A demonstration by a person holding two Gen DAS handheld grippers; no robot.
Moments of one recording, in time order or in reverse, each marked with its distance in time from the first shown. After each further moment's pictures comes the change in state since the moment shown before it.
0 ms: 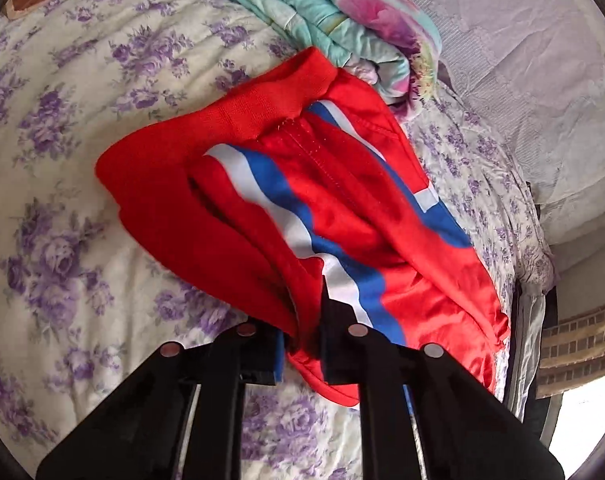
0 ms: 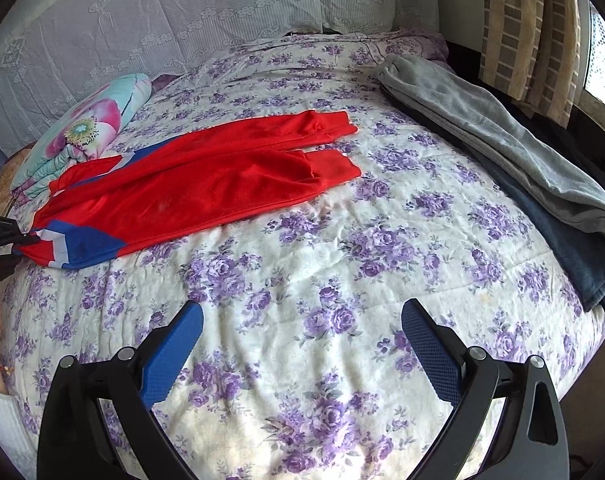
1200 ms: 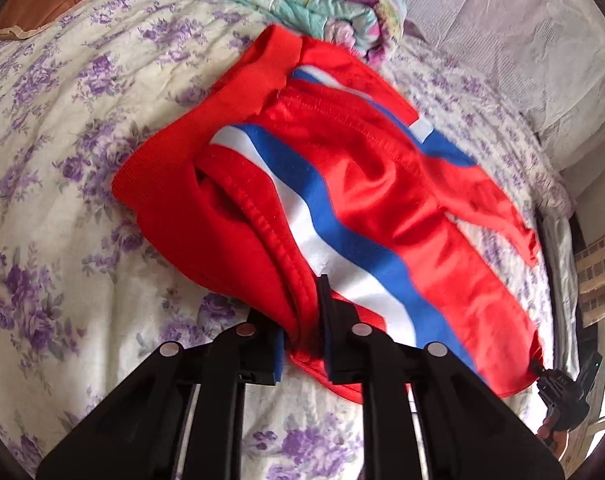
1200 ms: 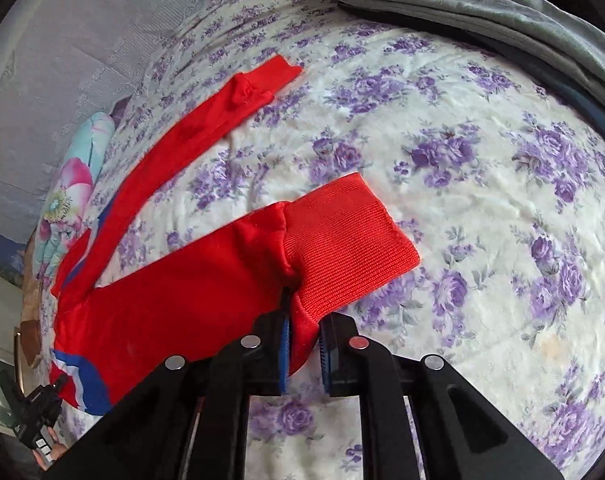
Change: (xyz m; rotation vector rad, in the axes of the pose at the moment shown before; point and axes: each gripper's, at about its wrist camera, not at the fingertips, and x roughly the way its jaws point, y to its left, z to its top) left arm -0.011 0.016 -0.076 0.200 0.033 0.084; right arm 0.127 -0.067 0.026 0.282 0.227 0.191
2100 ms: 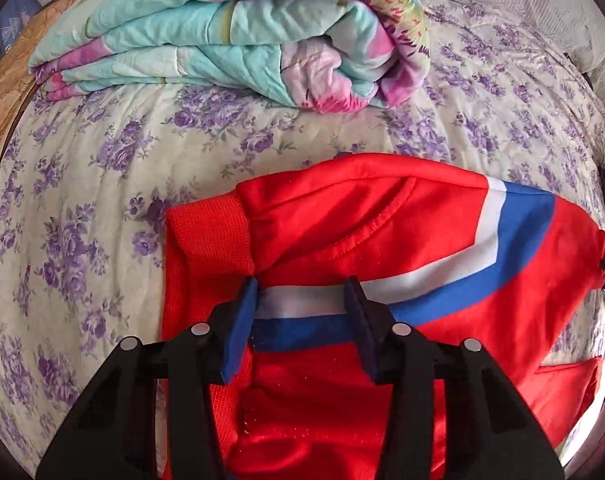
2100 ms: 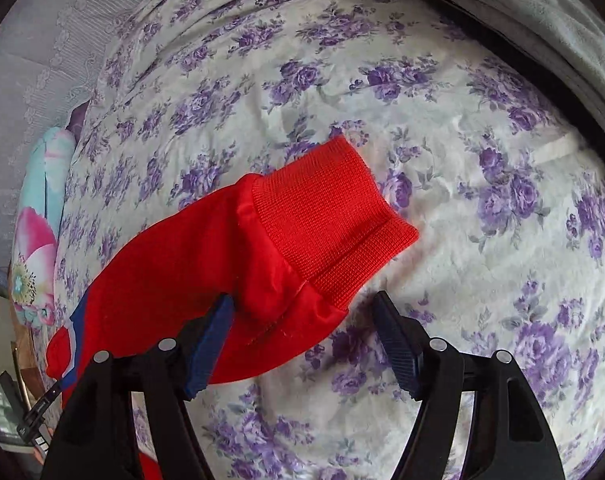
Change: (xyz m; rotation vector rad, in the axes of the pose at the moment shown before) left arm 0.096 -0.052 0.186 0.290 0.134 0.232; right arm 0.111 0.075 0.201 -0.027 0.088 -0.023
